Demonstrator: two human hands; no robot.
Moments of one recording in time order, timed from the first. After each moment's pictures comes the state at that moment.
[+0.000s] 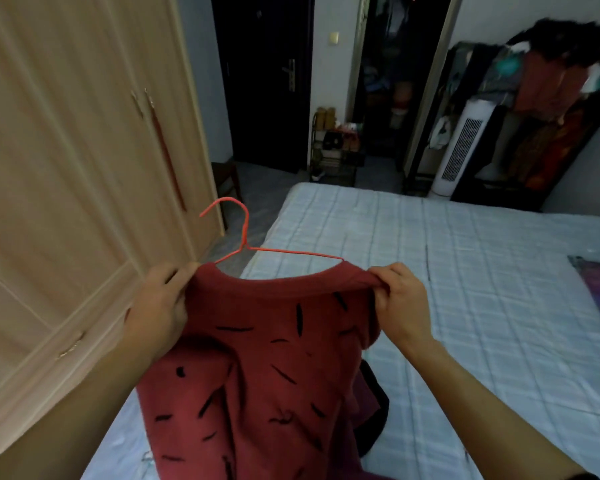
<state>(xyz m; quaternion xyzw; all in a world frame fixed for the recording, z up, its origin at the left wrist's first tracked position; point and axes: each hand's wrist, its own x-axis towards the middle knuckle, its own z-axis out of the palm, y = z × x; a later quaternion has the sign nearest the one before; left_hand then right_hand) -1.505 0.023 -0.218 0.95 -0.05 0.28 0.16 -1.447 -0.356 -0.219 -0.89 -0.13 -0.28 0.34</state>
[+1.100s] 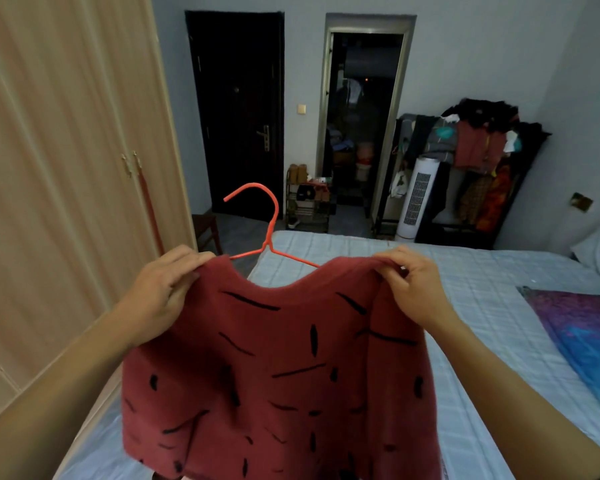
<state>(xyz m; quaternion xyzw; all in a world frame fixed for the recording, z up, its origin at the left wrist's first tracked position) -1.528 -0.009 -0.084 0.88 -0.29 0.30 0.22 -1.476 -0.407 -0.100 -0.84 -0.19 -0.28 0.42</state>
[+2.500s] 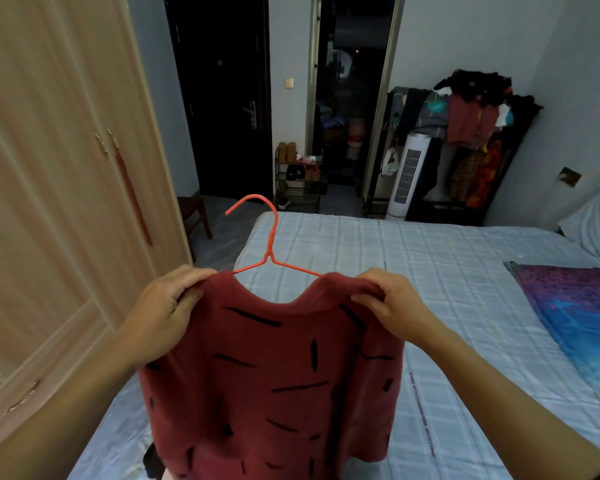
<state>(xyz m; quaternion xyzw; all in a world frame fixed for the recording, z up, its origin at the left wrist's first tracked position) -1.538 -0.049 -0.128 0.90 -0.21 0.20 0.32 -1.496 -0.426 -0.146 -0.88 -0.26 -0.14 0.36</state>
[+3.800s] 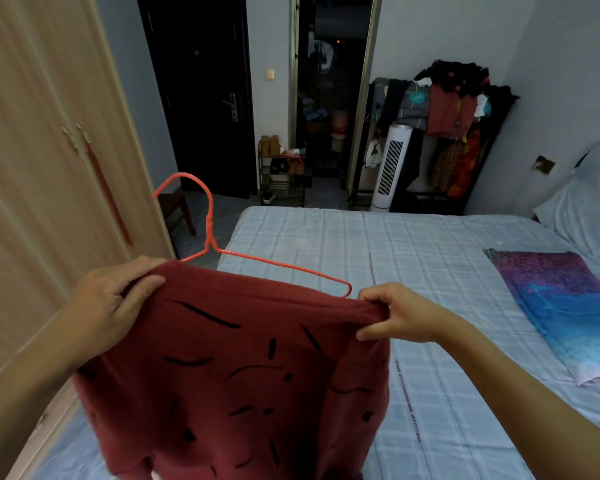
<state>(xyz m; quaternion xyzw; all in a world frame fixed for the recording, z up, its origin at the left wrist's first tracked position) -1.534 -0.027 -0.113 0.88 -0.26 0.28 0.29 -1.514 -0.465 -0.132 -0.89 -0.23 0.13 0.37</state>
